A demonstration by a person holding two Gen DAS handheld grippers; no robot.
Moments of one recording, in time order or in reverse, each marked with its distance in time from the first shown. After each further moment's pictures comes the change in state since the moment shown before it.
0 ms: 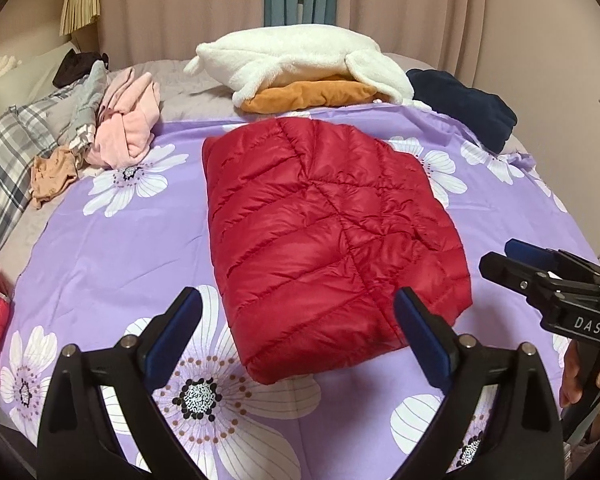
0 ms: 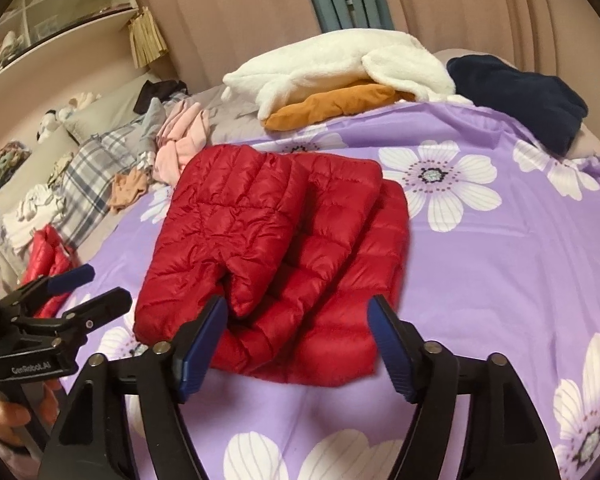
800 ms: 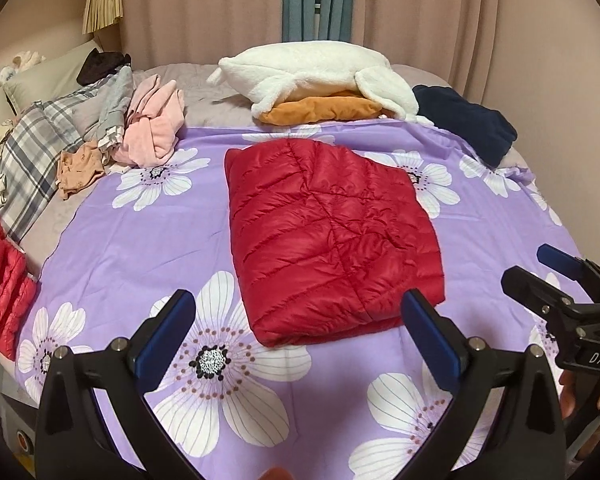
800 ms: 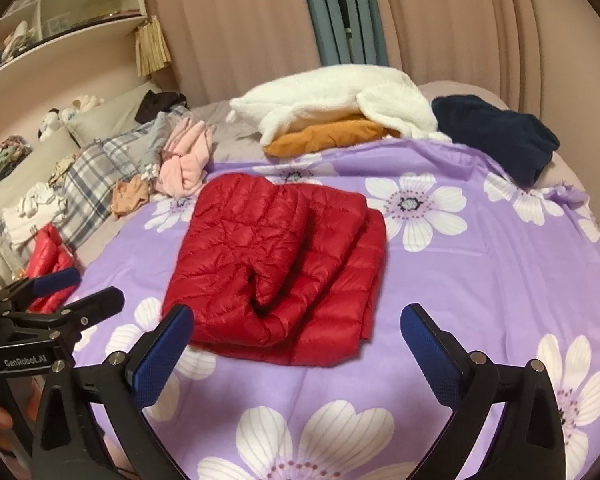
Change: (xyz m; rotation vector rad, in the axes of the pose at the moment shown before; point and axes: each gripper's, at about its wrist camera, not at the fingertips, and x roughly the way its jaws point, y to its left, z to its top) left arm -0.064 -0.016 -0.004 -0.056 -0.009 0.053; right arm -0.059 0.023 0.000 -0.054 -0.068 -0.067
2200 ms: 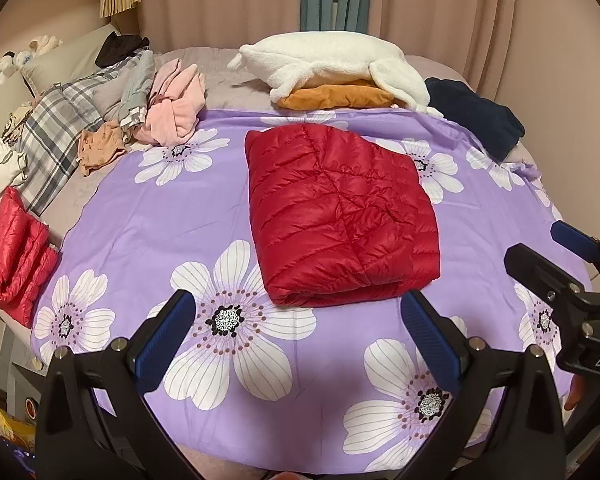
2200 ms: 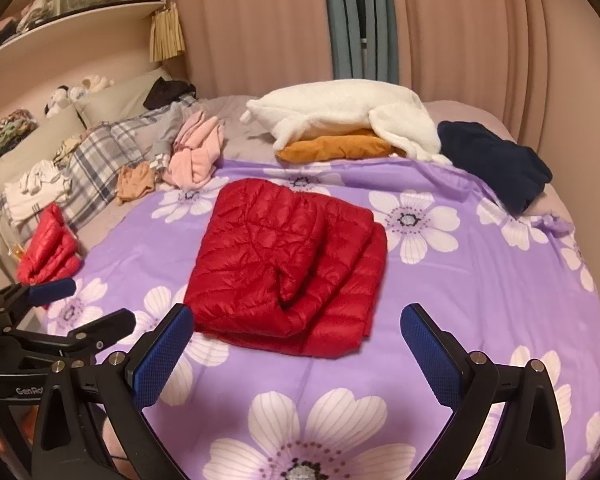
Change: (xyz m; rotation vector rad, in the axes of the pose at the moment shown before) left arm -0.034 -0.001 -0.010 -0.042 0.071 0.053; right arm -0.028 0.034 0.007 -0.082 0.016 -0.050
